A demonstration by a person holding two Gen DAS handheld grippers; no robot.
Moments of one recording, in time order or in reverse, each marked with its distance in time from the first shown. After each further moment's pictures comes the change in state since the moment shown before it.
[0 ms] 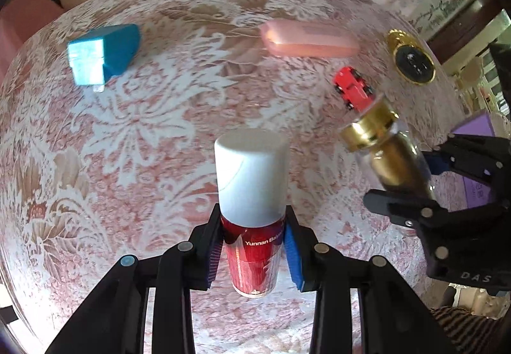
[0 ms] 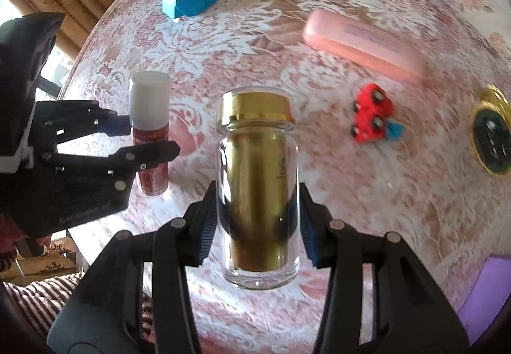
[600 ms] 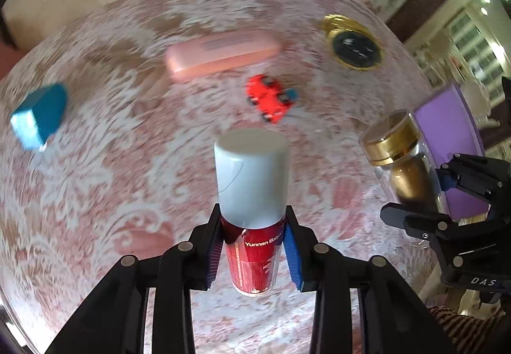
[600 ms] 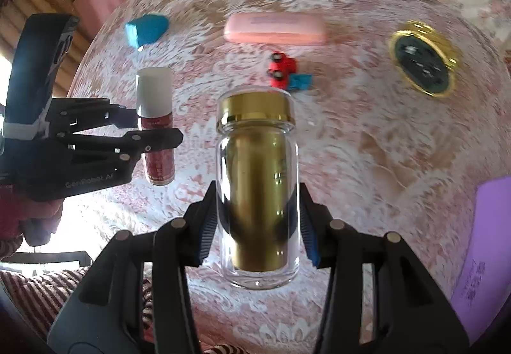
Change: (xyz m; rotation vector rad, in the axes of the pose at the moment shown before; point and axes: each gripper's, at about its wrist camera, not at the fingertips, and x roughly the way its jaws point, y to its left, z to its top) left arm -0.002 -0.083 0.021 0.177 0.008 -0.089; right arm -0.045 -0.062 -0.071 0.208 -0.091 -0.034
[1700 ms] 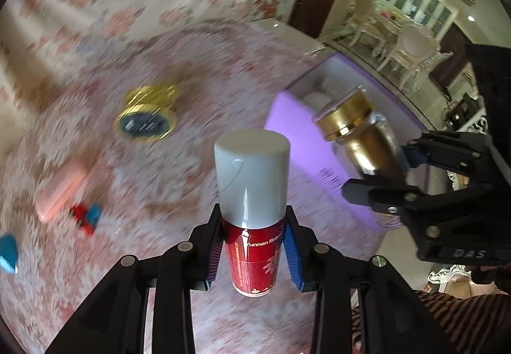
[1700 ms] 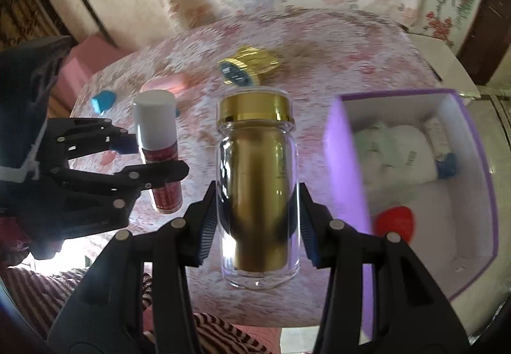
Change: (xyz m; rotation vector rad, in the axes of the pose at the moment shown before) left arm -0.030 -0.299 0.051 0.359 -0.105 -0.089; right arm -0.185 -0.208 -0.125 0.227 -0.219 -0.082
